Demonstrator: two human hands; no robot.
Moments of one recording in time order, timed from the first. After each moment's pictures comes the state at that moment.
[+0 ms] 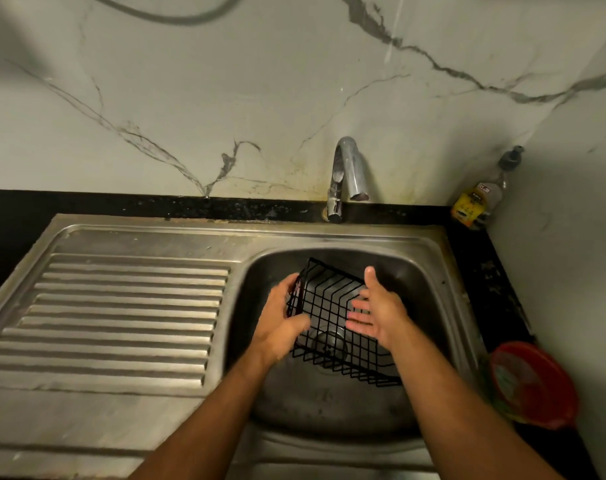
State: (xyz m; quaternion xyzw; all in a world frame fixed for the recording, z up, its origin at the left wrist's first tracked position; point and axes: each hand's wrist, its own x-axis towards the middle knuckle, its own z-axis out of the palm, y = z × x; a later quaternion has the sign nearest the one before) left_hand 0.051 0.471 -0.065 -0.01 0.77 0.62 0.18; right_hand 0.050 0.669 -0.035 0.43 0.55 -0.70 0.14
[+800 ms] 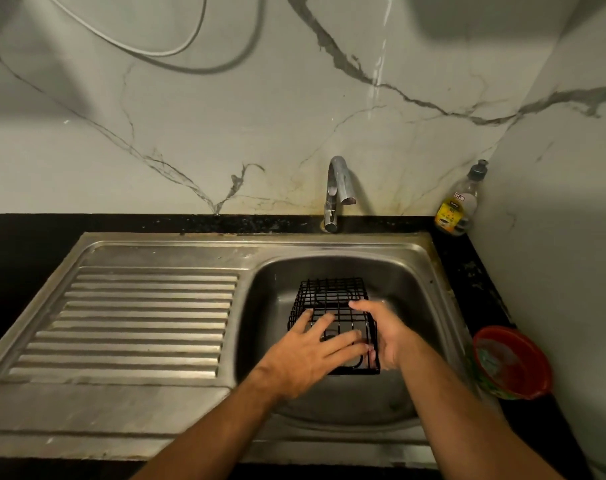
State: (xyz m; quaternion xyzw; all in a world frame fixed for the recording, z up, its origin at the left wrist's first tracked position) left_hand 0.108 0.473 -0.034 0.55 0.83 -0.11 0.02; right_hand 0.113 0.669 -0.014 0.39 0.55 -0.69 0.27
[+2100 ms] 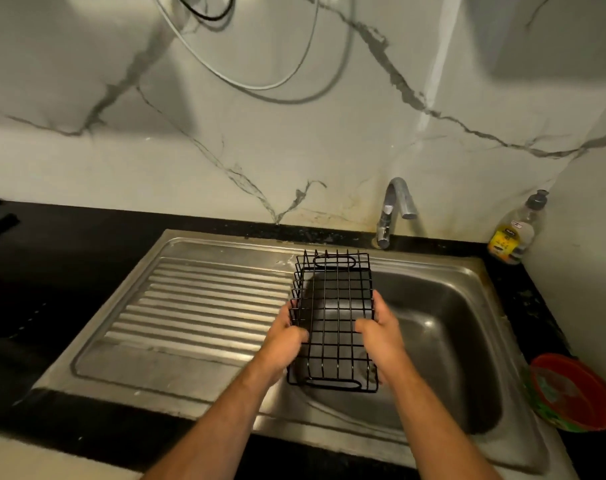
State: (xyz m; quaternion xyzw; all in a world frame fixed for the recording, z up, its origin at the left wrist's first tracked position) left_hand 0.123 0.379 -0.002 -0.11 0.74 0.64 0.17; right_hand 0.147 0.557 0.030 0.19 0.71 -0.67 0.05
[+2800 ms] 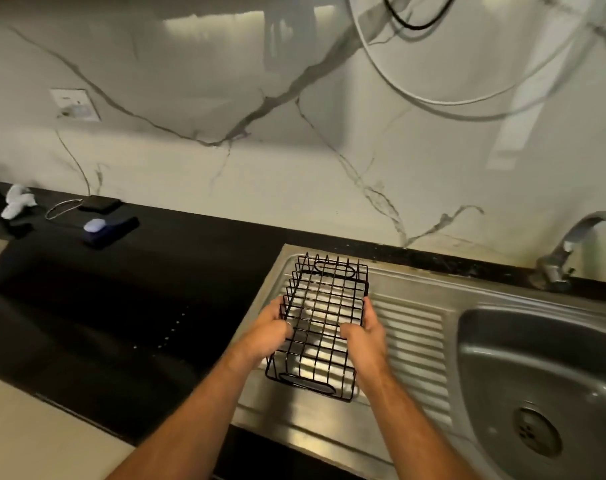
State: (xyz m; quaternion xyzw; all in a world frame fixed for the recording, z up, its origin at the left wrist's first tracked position) left_hand 0.058 0.043 0.034 -0.13 0.81 0.55 0.16; right_hand 0.069 0.220 0.021 0.19 0.67 -0.71 0.07
